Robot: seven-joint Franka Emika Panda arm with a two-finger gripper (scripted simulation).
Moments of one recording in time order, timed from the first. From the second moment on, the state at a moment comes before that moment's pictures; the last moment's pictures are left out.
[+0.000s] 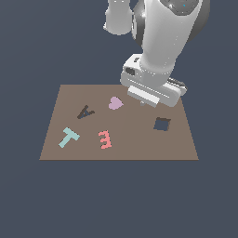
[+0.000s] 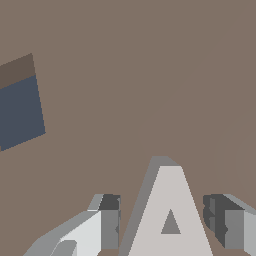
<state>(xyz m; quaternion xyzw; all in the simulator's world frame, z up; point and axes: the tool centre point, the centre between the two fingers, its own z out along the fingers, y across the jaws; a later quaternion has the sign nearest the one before) -0.071 0.099 0.031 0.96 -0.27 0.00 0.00</state>
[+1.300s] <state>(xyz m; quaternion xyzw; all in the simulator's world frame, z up) -0.056 0.058 0.035 0.96 -0.29 0.00 0.00</state>
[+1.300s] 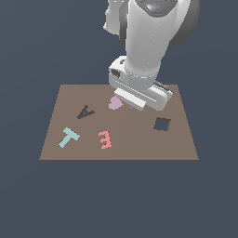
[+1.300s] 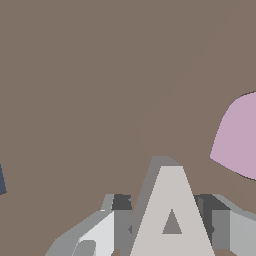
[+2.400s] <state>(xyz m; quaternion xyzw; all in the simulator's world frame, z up) -0.016 -0.125 0.040 0.92 -0.39 0.00 0.00</state>
